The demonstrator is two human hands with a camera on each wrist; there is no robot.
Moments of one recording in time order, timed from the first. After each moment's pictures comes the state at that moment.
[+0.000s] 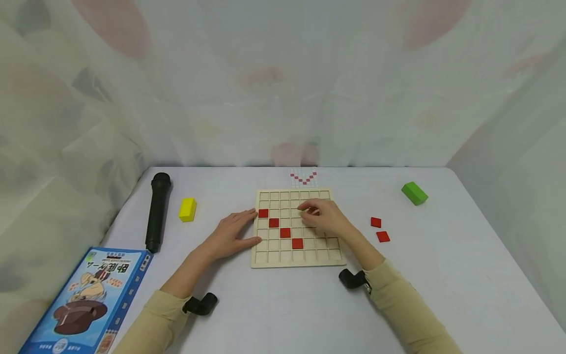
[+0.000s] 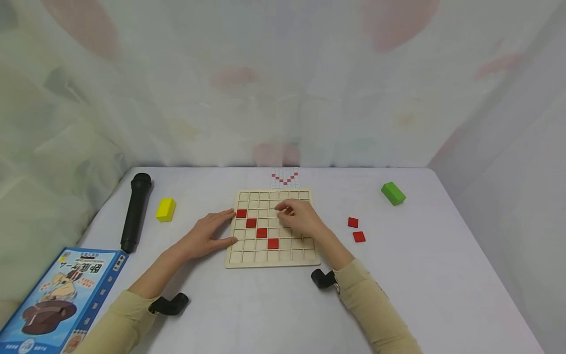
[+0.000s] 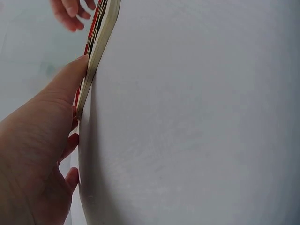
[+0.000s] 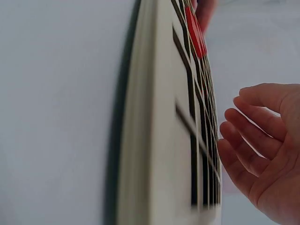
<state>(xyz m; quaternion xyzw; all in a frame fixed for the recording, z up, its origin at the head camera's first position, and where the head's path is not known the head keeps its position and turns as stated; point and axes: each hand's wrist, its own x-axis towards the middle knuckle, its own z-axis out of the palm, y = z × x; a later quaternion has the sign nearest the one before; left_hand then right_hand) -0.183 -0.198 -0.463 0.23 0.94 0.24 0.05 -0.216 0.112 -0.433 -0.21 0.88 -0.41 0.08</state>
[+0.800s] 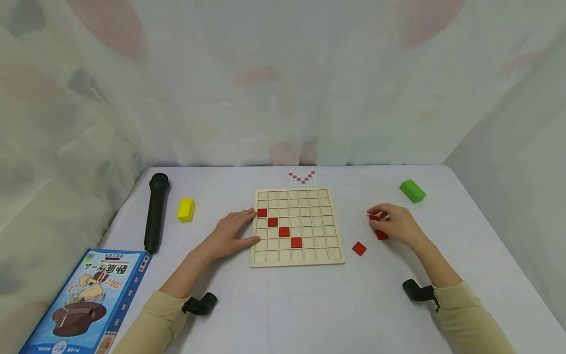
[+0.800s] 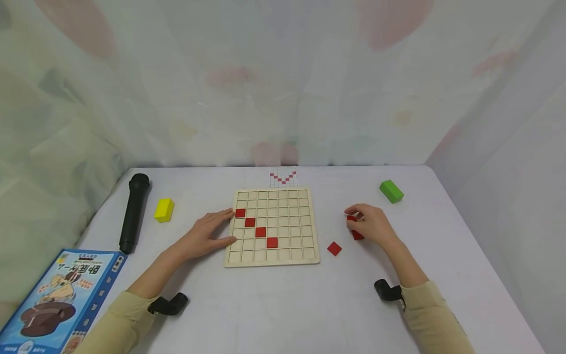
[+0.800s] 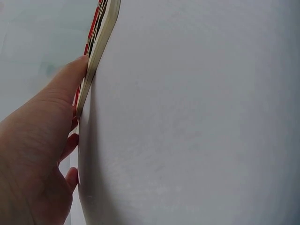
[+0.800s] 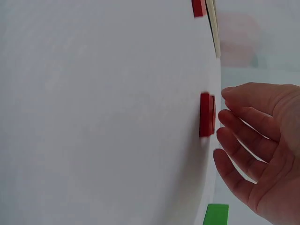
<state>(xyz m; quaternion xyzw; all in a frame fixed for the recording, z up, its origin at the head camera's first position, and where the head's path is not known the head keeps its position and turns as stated) -0.185 -0.202 -0.464 0.23 0.94 0.25 0.05 -0.185 0.262 -0.433 -0.13 0.94 -0.33 0.01</state>
